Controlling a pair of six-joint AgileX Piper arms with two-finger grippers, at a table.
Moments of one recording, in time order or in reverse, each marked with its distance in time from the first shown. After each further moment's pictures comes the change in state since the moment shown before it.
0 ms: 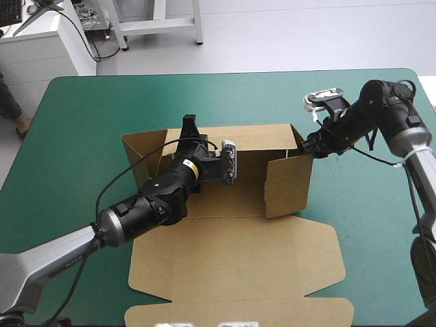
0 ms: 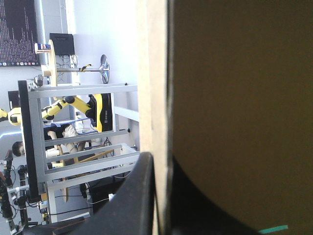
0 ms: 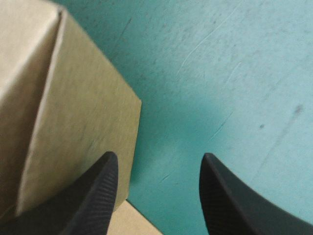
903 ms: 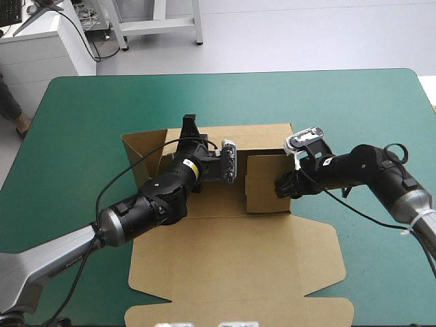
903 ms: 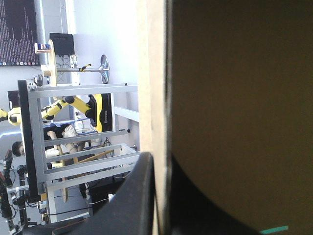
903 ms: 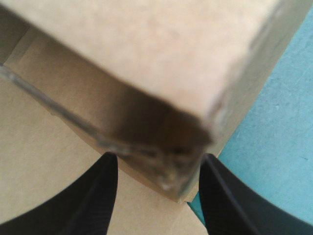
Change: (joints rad) left arm 0.000 0.000 0.000 0.000 -0.002 -0.003; right arm 0.167 -0.286 0.524 0.239 -0.447 -0.174
